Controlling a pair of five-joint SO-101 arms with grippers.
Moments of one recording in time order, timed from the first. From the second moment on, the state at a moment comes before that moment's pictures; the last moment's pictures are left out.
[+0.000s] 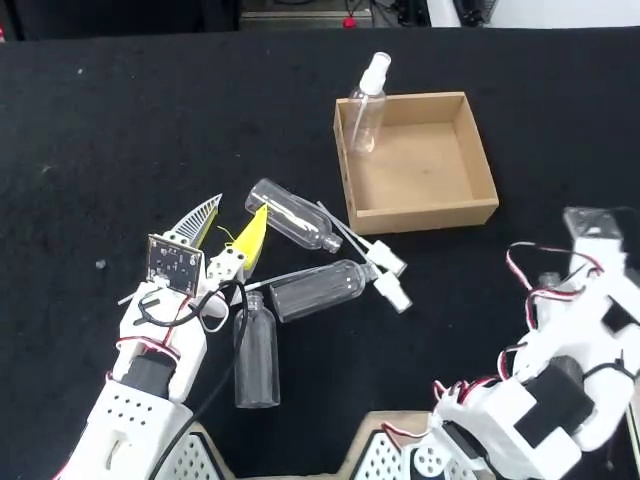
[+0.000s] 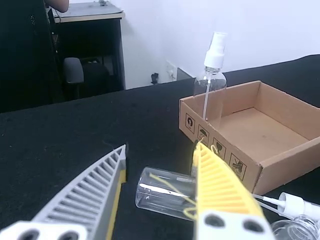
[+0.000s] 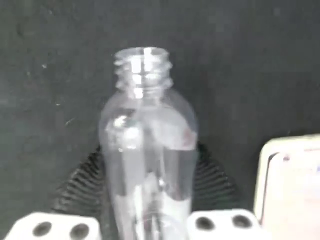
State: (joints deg) left arm 11.8 -79.2 96.5 -5.9 -3.7; right arm 51.4 -4.3 36.5 59.1 42.8
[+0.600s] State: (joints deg) left arm 11.8 -79.2 96.5 -5.9 -3.7; right arm 46.4 -4.3 27.2 70.7 41.5
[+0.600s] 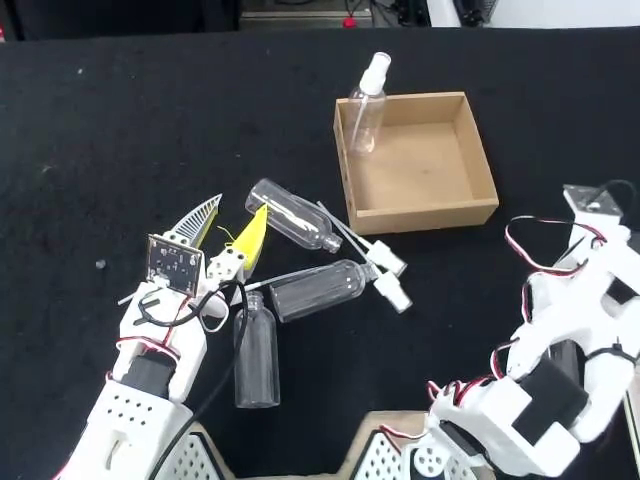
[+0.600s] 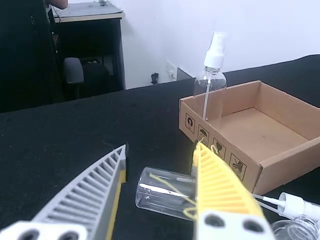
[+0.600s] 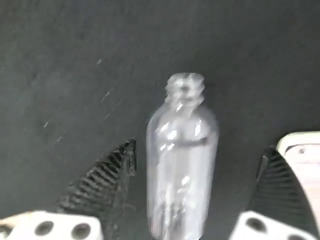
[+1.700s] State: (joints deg) left arm 11.7 -79.2 96.5 -5.9 -3.7; right arm 39.5 -2.9 35.5 44.9 46.6
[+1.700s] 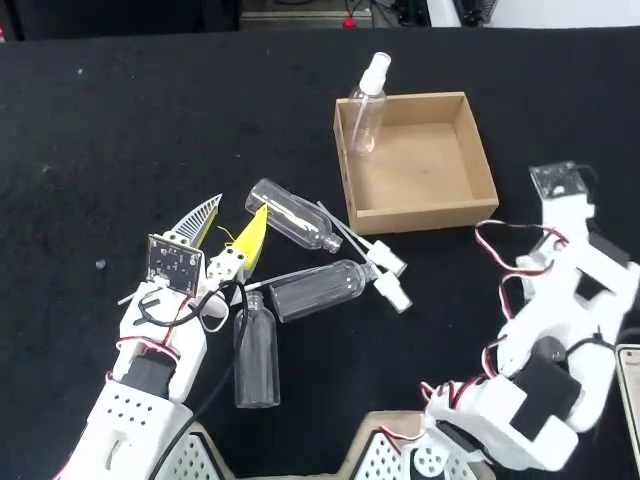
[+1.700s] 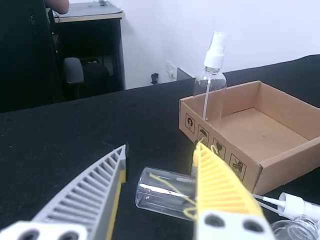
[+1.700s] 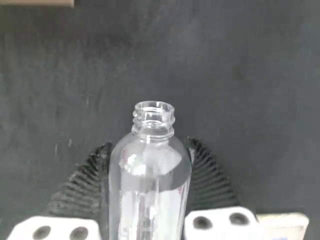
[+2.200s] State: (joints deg) left arm 11.7 -79.2 96.5 -5.9 -3.7; right arm 39.3 9.5 13.5 74.5 34.8
